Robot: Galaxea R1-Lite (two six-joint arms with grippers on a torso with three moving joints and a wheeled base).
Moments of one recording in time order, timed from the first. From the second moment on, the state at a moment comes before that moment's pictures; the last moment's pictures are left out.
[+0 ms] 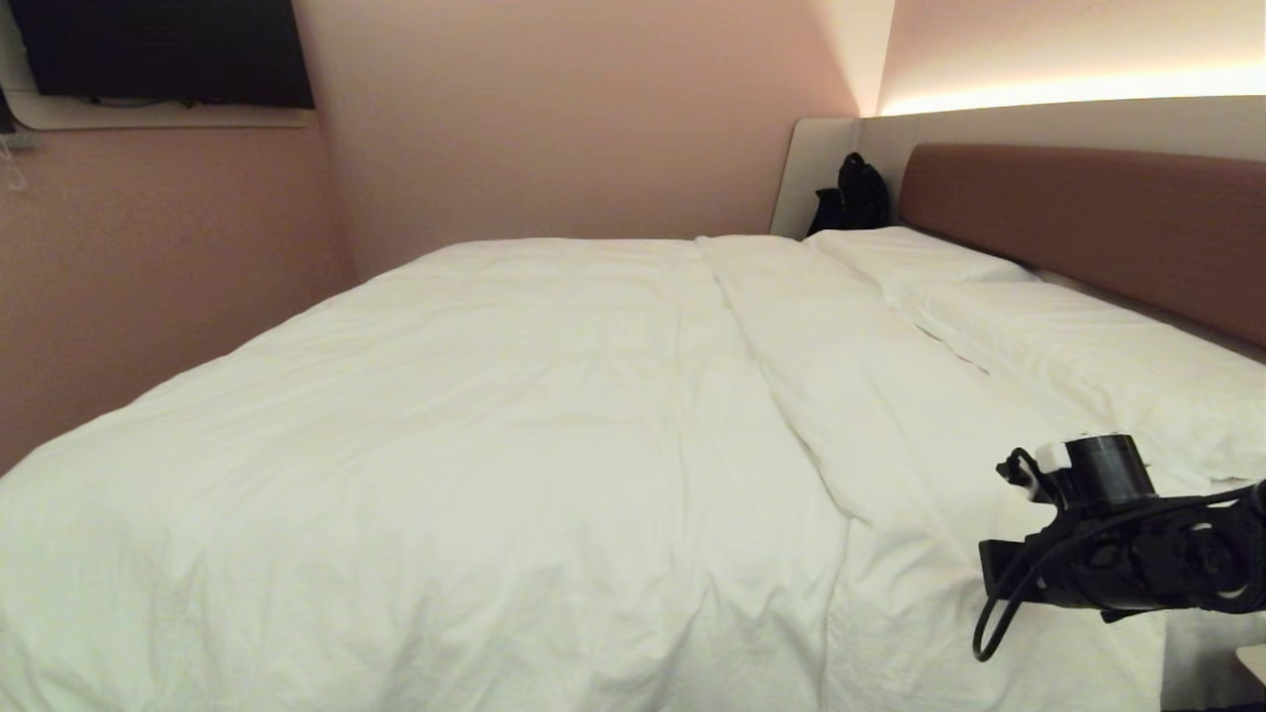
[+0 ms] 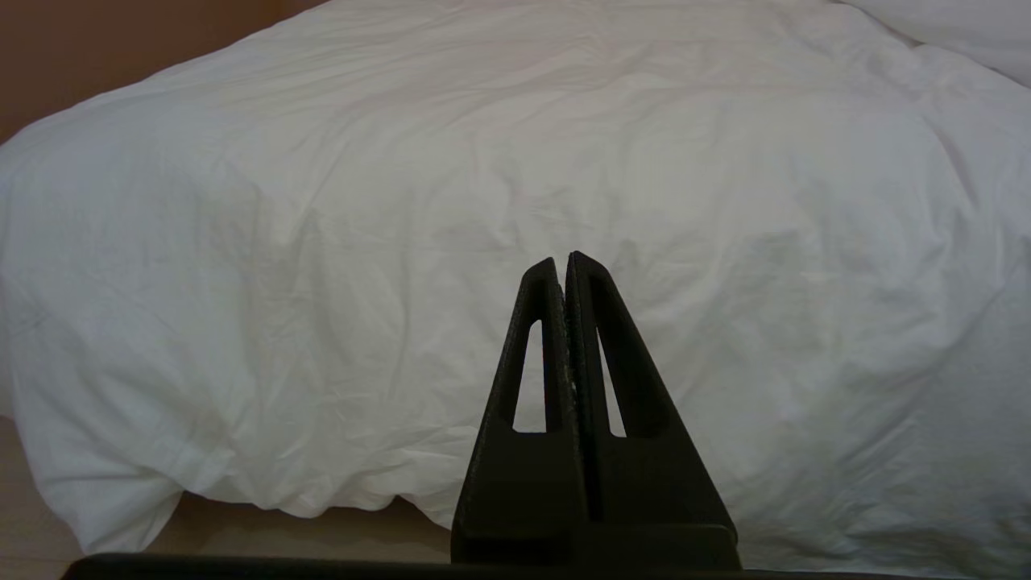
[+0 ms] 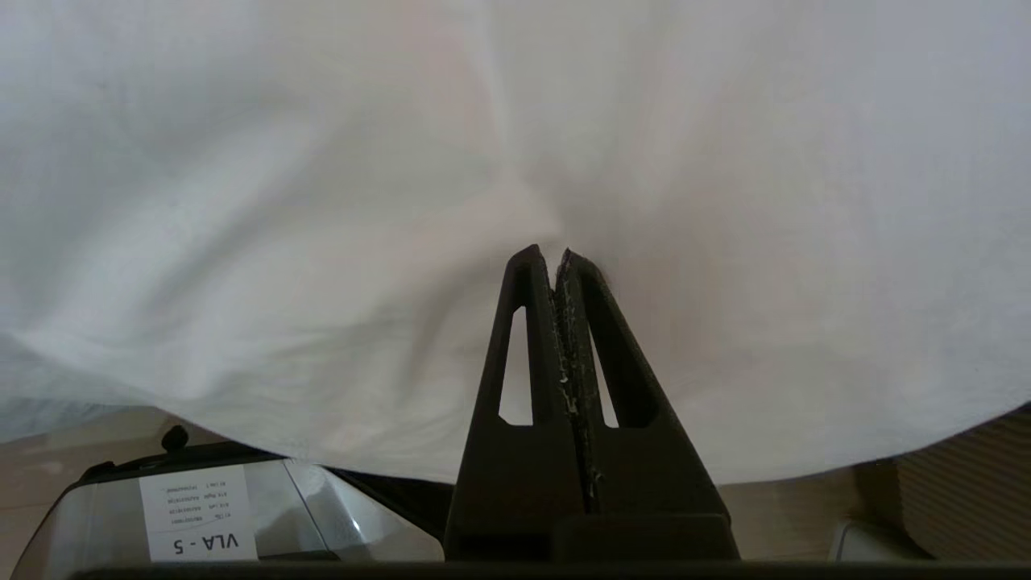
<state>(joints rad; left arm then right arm) 0.01 0.00 0.00 0.00 0.00 0.01 0.00 1.86 -0.63 -0.32 -0.08 0.13</state>
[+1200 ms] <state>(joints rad) 0.01 0.00 0.00 0.00 0.00 0.01 0.24 1.93 -0.98 -0.26 -0.07 0.24</state>
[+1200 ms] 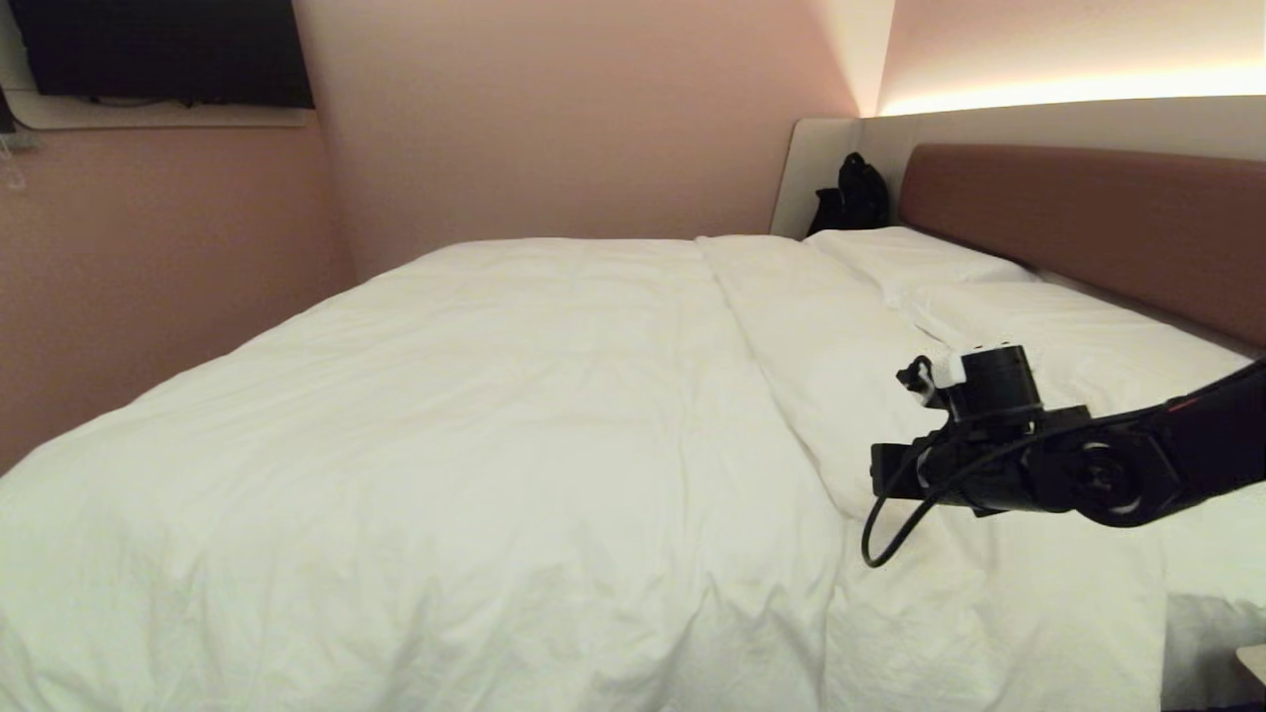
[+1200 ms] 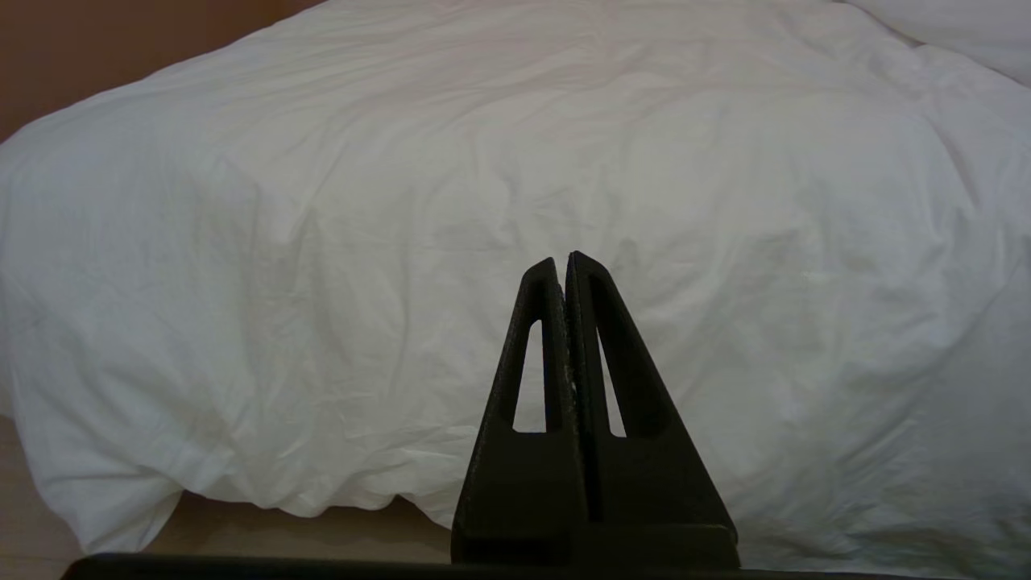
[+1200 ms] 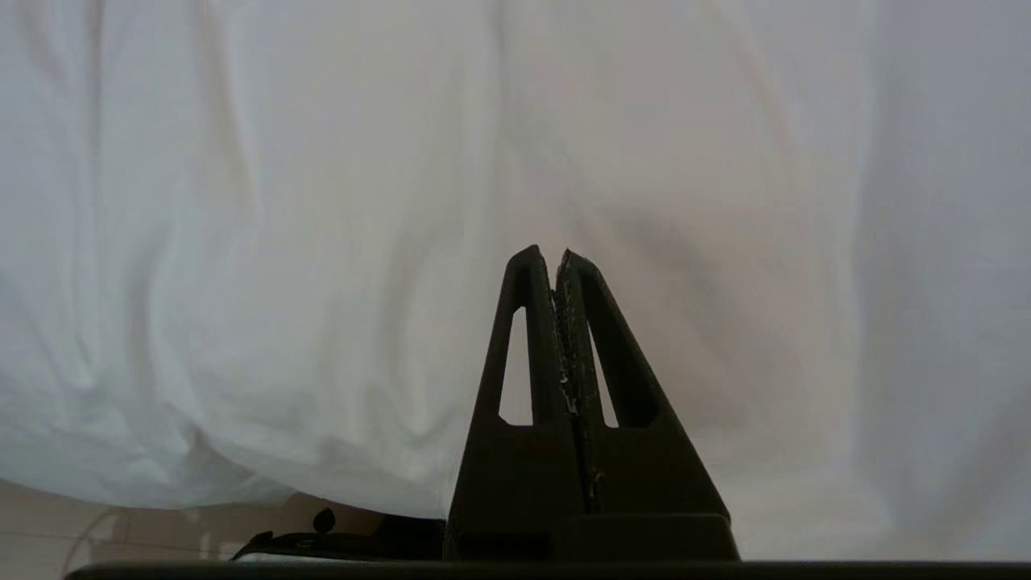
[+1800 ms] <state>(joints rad) 0.01 0.00 0.00 0.00 0.00 0.01 0.25 2.13 -0.94 -0.26 -0.08 0.25</state>
